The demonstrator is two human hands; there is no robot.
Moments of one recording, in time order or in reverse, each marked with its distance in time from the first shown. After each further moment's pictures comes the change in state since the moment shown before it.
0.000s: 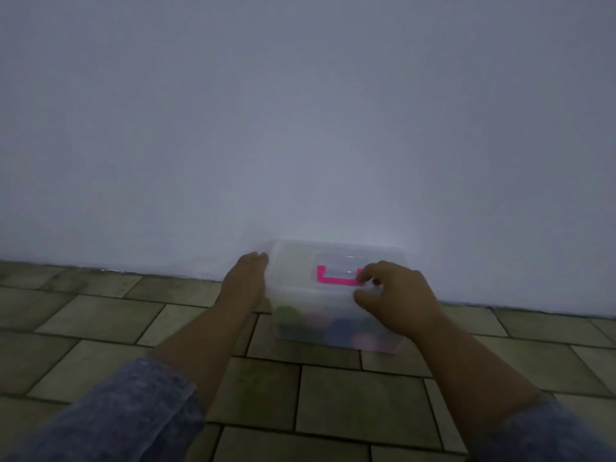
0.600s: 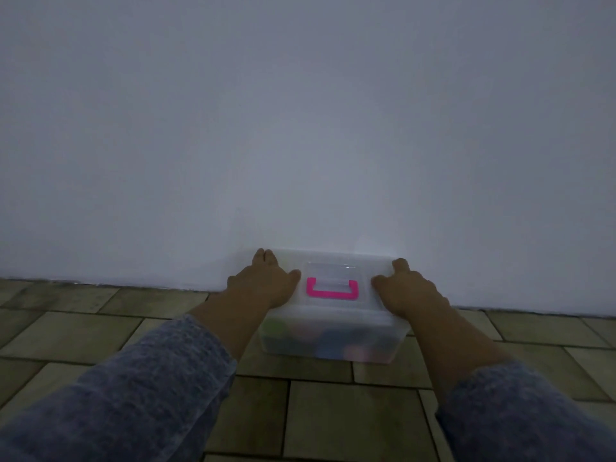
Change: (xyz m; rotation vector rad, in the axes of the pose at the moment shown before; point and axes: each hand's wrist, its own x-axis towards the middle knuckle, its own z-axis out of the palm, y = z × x) left_hand 0.030 0.030 0.041 0.808 -0.291 0.019; right_hand 0.038 0.046 0.014 0.026 -0.246 0.665
